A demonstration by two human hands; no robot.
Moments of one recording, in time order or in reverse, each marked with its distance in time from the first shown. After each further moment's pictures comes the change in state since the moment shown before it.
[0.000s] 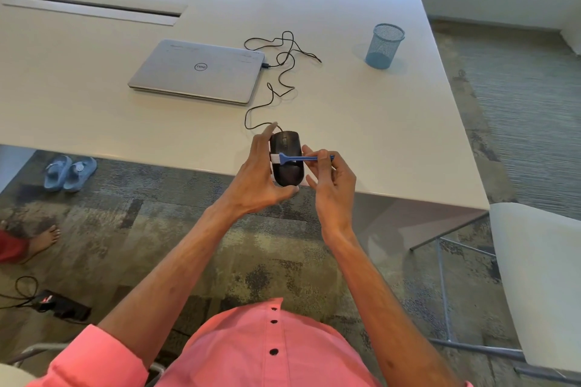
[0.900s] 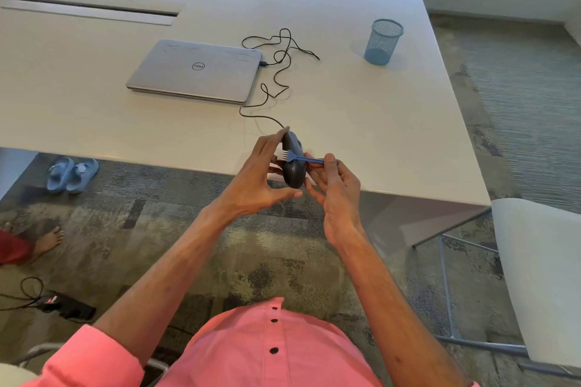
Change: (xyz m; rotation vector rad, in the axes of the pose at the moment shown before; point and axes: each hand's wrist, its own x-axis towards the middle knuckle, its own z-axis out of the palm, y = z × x) left_hand -0.001 -0.001 -0.003 -0.122 -0.109 0.054; right_hand 0.009 0.013 -0.018 0.211 0.036 0.248
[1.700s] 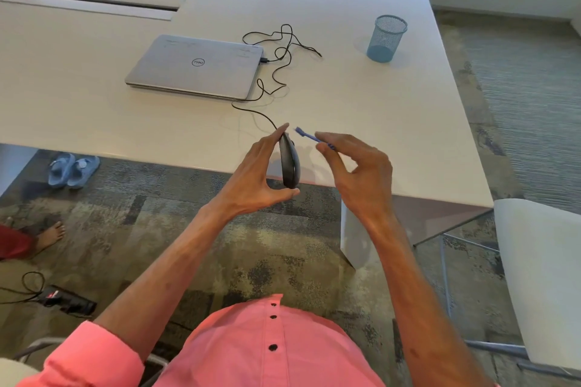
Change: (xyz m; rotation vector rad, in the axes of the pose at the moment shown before) left_hand 0.001 -0.009 0.001 0.170 0.005 -0.056; right_hand 0.012 -0.054 -0.023 -0.871 -0.081 -0.795
